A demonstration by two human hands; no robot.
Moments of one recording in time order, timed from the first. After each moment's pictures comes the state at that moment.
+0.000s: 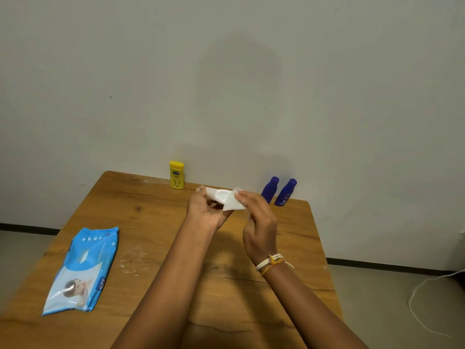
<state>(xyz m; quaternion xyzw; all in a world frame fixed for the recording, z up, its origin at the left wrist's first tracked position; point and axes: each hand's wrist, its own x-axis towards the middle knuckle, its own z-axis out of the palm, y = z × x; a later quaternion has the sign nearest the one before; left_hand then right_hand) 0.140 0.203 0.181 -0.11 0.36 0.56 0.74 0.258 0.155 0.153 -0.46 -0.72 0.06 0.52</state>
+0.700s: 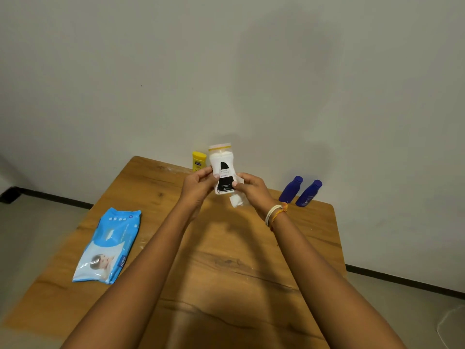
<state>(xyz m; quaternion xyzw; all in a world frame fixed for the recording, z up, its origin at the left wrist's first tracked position) 0.080 0.217 0.158 0.32 0.53 0.56 0.55 0.229 0.245 0.163 -0.51 -0.55 0.57 0.35</state>
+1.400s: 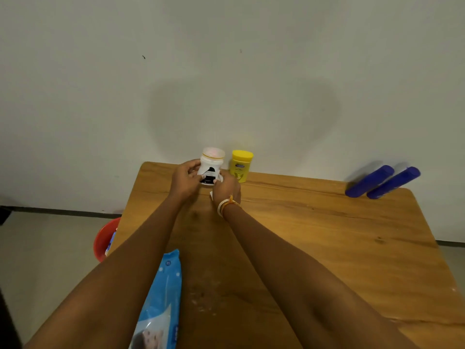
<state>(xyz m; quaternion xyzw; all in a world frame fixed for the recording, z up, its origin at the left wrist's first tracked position) -0.133 0.409 -0.015 0.49 0.66 0.40 0.41 -0.024 0.395 -0.019 -0.71 -0.50 0.38 0.31</state>
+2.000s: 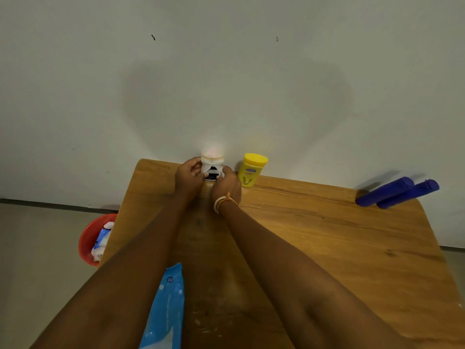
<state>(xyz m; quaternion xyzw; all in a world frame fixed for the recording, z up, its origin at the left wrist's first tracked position) -0.145 0.448 -0.065 0.47 0.65 0.45 0.40 -0.051 0.435 -0.048 -0.76 -0.49 0.32 0.29</state>
